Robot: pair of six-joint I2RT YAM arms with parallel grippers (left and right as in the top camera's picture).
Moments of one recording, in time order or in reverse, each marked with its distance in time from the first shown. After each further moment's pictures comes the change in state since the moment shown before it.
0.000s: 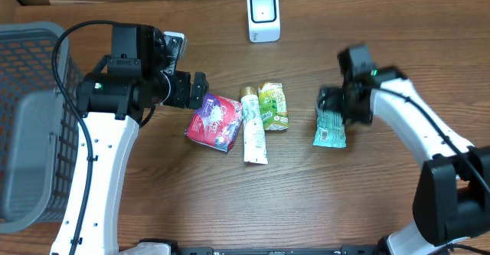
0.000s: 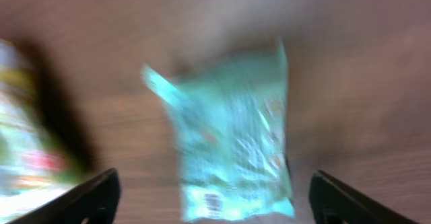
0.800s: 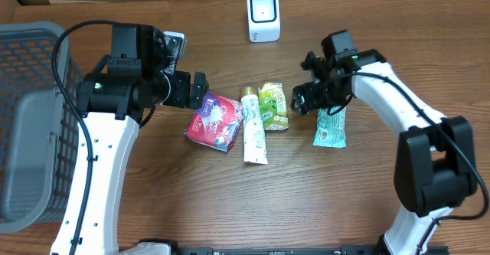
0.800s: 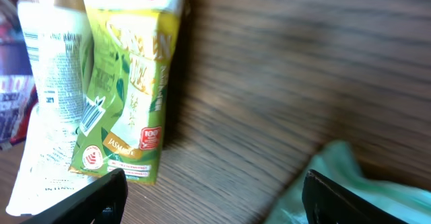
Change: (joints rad) left arm 0.000 0.000 0.000 0.000 0.000 0.000; right arm 0.049 0.200 0.106 0.013 -0.304 -0.481
